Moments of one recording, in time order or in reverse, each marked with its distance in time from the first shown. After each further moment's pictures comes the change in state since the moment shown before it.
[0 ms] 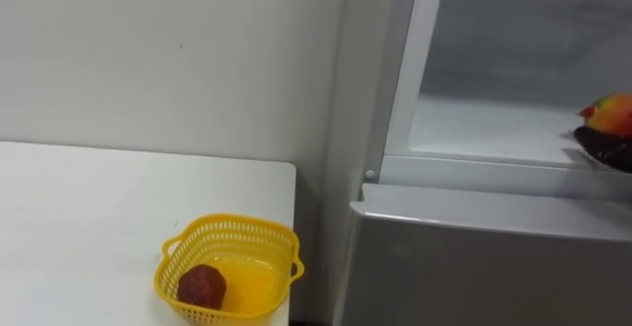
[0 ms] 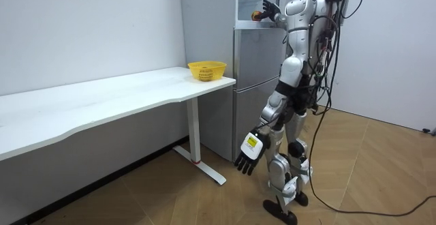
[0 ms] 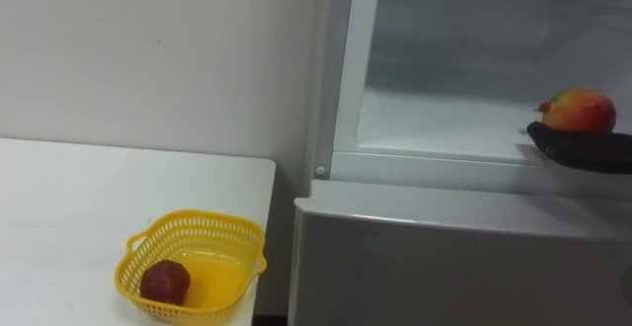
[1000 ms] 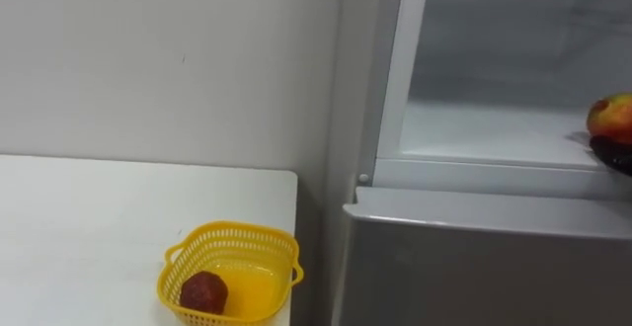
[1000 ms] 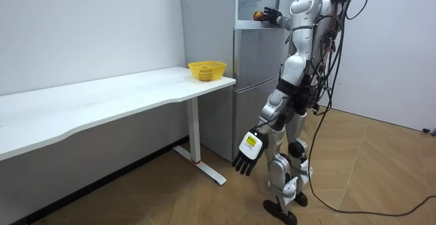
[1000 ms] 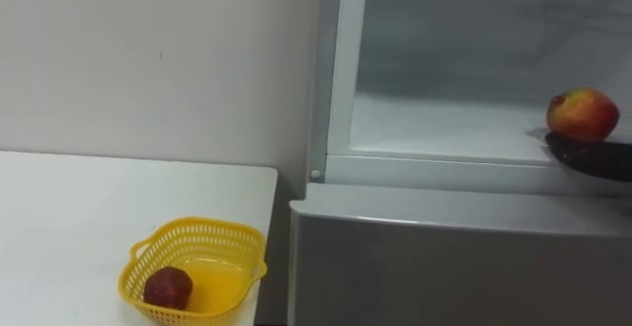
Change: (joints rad) left arm -0.008 0.015 0.039 -0.003 0.001 0.032 -0.023; right arm -0.075 -0.022 -0.005 0.220 0.108 0.016 0.208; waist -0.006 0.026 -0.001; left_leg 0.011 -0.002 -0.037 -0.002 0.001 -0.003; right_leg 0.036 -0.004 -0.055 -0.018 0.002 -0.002
